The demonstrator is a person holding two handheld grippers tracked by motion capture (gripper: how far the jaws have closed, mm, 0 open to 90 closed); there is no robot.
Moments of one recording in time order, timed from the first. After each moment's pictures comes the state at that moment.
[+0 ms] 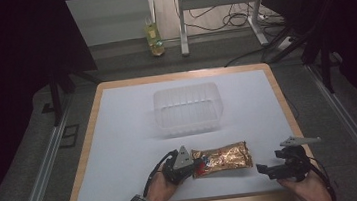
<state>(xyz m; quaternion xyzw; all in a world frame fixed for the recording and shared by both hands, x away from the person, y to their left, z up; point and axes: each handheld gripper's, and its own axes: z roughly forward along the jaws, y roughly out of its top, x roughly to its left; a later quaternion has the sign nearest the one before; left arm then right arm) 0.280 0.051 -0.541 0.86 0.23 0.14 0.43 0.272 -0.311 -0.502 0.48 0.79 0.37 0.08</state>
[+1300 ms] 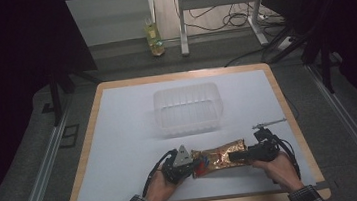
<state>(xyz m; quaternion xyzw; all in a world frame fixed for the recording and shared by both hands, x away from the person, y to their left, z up) 0.284 0.053 -0.542 0.87 0.24 0.12 0.42 0.331 -0.253 -0.506 0.46 0.77 0.42 -0.14</state>
